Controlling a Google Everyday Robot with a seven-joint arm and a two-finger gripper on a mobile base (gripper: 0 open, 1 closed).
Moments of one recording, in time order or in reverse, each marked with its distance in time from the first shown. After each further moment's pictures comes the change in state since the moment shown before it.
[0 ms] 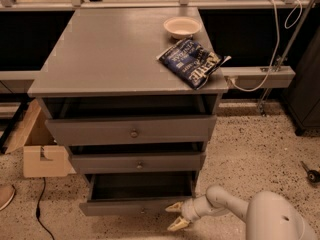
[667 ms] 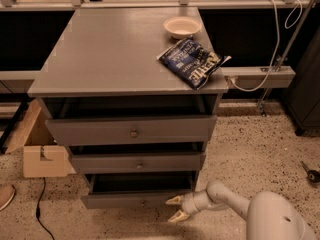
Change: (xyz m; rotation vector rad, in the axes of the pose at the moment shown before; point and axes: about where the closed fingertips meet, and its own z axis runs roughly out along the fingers) arm -0.006 -0.030 -0.009 0.055 0.004 -0.112
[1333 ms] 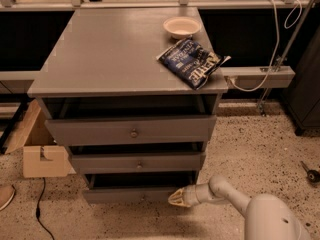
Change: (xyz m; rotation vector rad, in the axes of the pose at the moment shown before) arm 0.004 -0.049 -0.014 0.111 -0.008 -0.090
